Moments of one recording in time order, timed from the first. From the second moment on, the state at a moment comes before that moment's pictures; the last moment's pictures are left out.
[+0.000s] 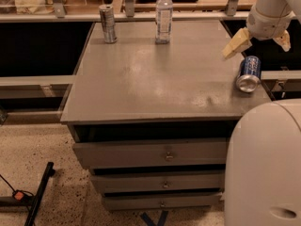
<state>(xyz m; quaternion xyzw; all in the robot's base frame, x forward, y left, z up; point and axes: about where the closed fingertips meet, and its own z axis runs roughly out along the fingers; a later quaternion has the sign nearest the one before) 0.663 -0.324 0.888 -0.04 0.99 -0.06 0.10</state>
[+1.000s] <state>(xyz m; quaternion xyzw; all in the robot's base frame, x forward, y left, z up) 0.646 -0.317 0.852 0.02 1.00 -0.02 0.06</state>
